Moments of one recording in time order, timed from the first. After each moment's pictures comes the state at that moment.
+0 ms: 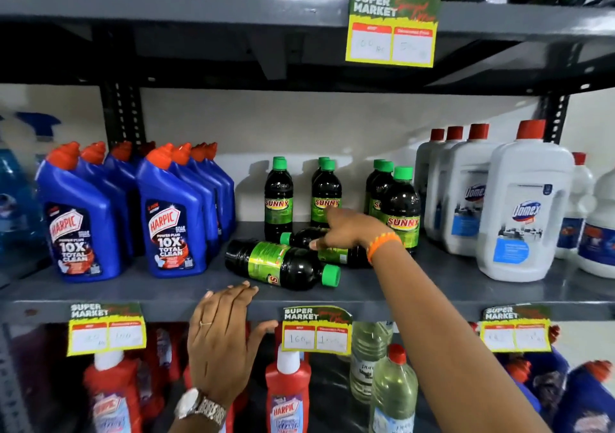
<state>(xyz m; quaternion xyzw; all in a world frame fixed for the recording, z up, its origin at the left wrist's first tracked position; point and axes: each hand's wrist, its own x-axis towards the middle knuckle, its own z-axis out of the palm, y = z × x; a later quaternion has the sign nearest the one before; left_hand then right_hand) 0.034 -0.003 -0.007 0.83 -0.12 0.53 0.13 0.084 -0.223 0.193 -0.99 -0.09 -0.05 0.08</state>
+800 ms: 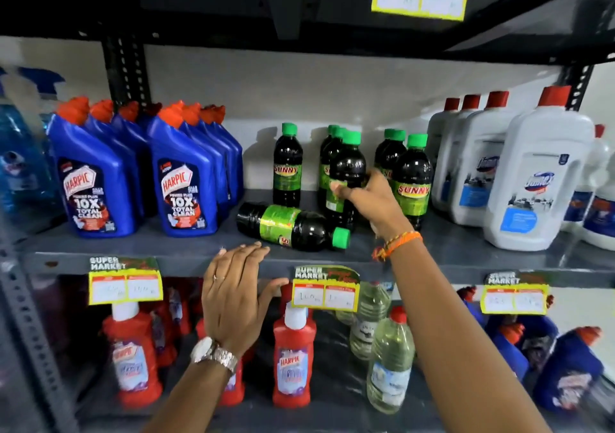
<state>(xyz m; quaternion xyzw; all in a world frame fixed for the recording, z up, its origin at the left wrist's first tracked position) 0.027 -0.001 0.005 0.84 -0.12 0.51 0.13 0.098 -0.236 0.153 -0.78 -0.05 -0.22 0.59</state>
